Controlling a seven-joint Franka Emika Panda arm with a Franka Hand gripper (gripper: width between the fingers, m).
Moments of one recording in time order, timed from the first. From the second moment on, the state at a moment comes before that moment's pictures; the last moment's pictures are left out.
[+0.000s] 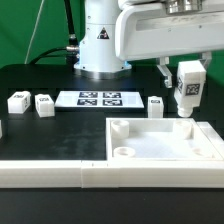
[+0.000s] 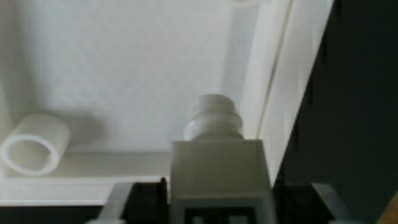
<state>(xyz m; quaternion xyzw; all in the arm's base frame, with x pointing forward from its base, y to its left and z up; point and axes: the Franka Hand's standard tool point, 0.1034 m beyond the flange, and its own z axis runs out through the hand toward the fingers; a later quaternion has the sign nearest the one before) 0.596 0.097 0.107 -0.99 -0.06 -0.13 0.05</state>
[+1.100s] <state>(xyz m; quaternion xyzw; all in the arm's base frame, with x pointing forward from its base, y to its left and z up) 0.621 0.107 0.088 -0.98 -0.07 -0.20 0.05</state>
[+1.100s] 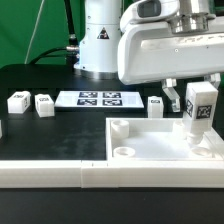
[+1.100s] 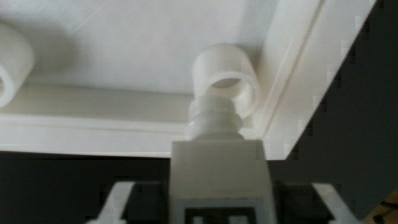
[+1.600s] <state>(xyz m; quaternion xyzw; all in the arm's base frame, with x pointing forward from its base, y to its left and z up) 0.621 0.114 0.075 -0.97 -0.07 -0.21 0.05</state>
